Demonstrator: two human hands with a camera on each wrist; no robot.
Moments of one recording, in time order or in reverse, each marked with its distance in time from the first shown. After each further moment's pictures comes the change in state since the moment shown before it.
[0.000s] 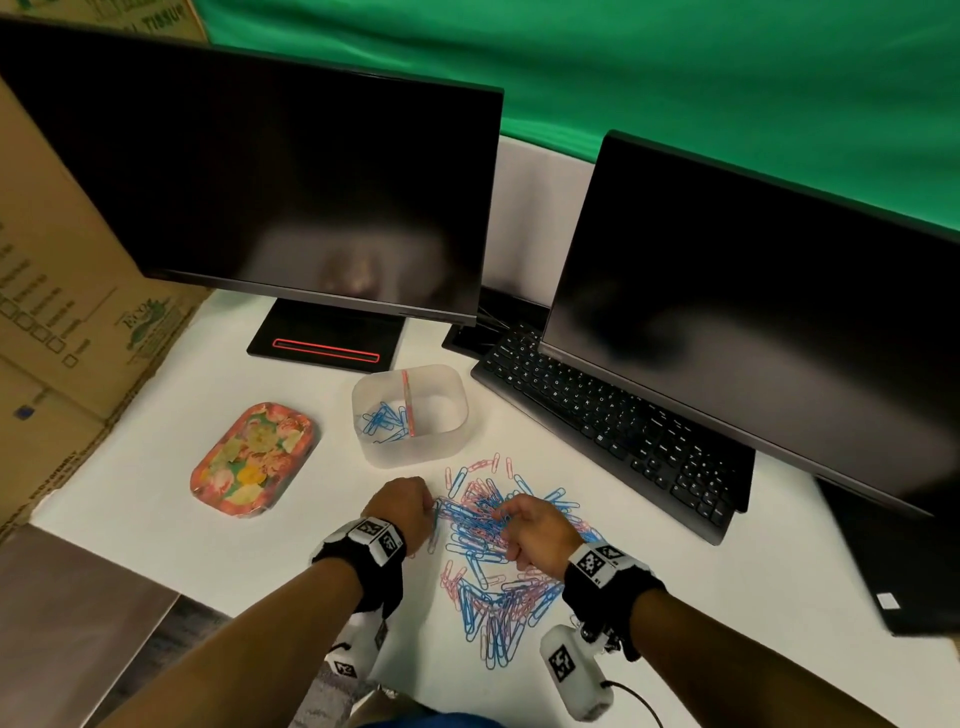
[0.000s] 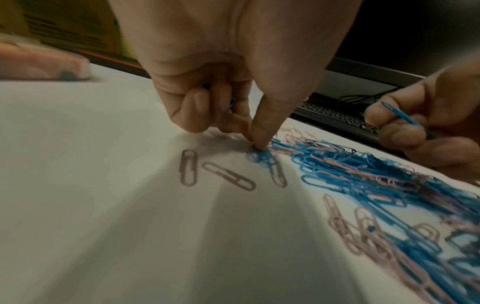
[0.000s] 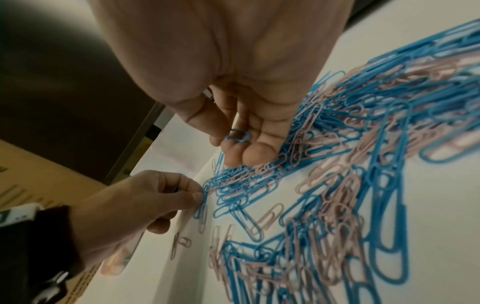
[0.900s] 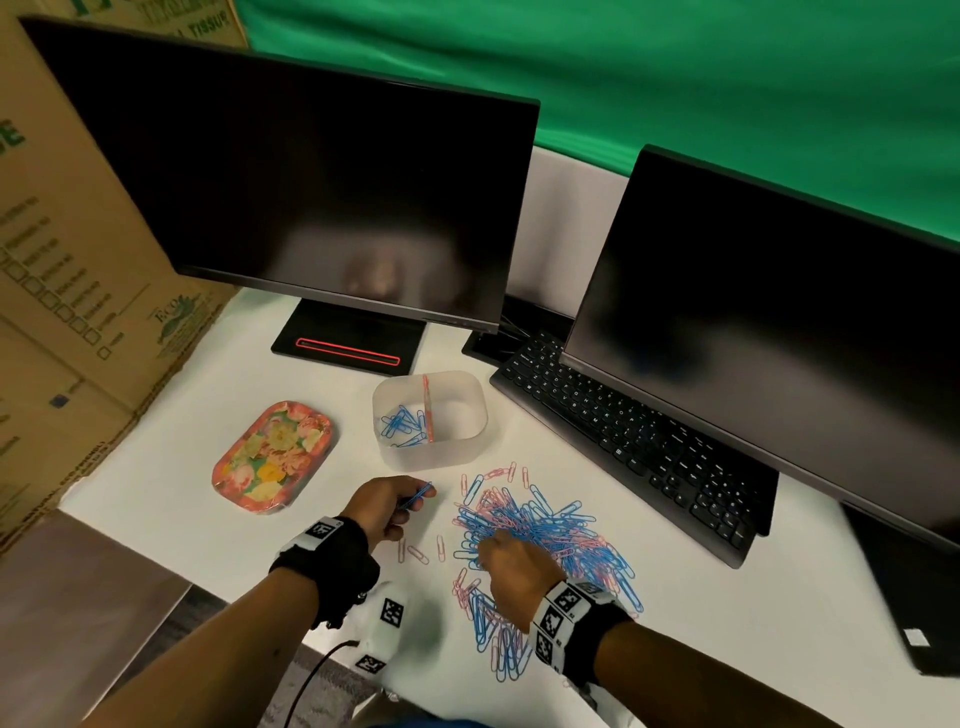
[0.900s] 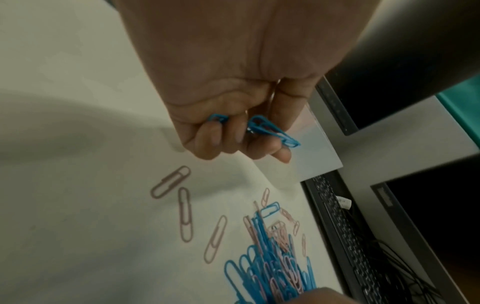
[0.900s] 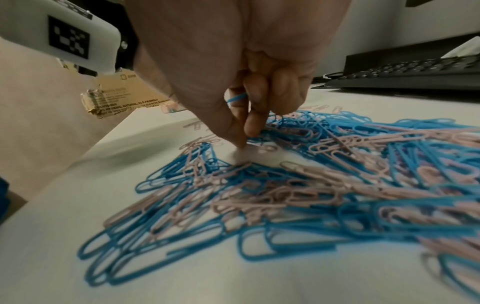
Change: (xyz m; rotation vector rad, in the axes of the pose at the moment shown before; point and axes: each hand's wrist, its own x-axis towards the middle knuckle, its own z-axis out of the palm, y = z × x) left_hand -0.009 -0.028 -0.032 -1.130 -0.193 -0.342; right_hand -0.005 0.000 0.042 -1.110 -0.063 -0.316
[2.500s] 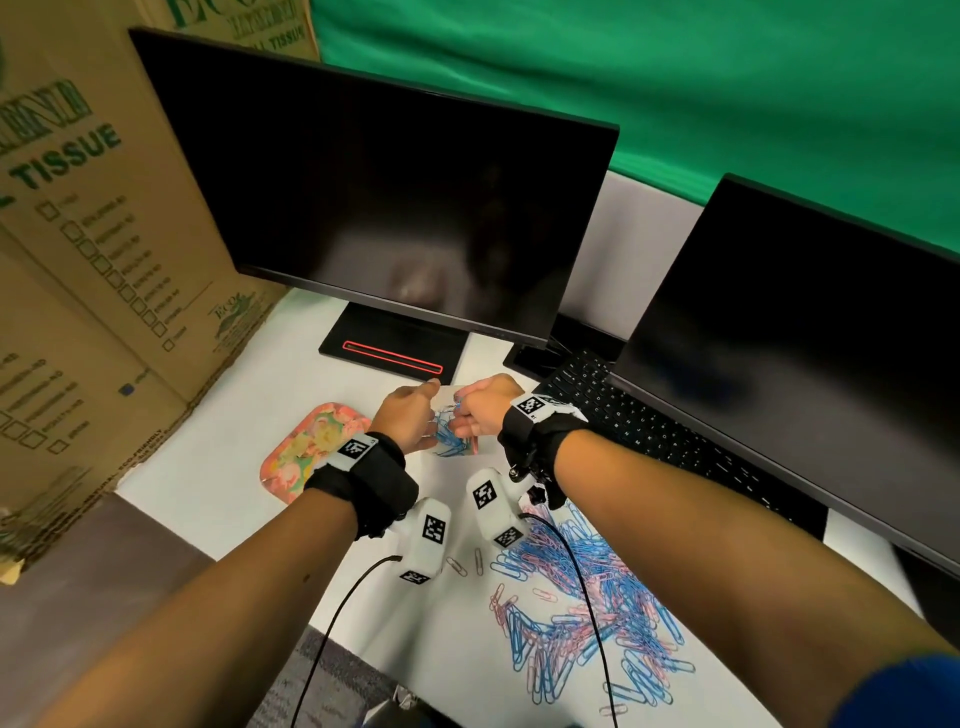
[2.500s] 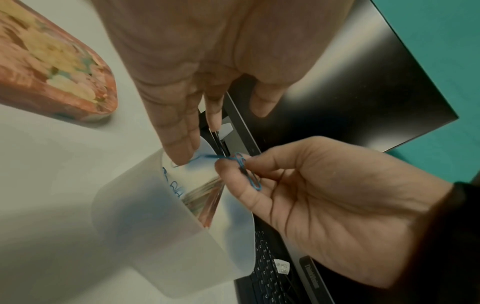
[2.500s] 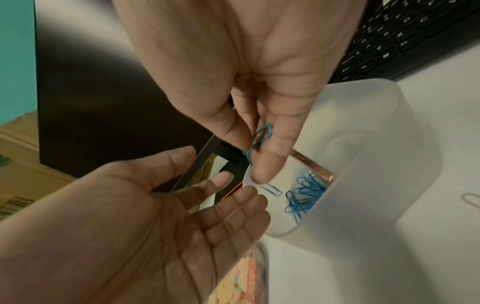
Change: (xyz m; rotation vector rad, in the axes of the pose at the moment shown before) left_hand -0.018 0.112 -0.020 -0.119 0.239 0.142; right_hand 0.136 -0.057 -0.150 1.194 0.066 0.258
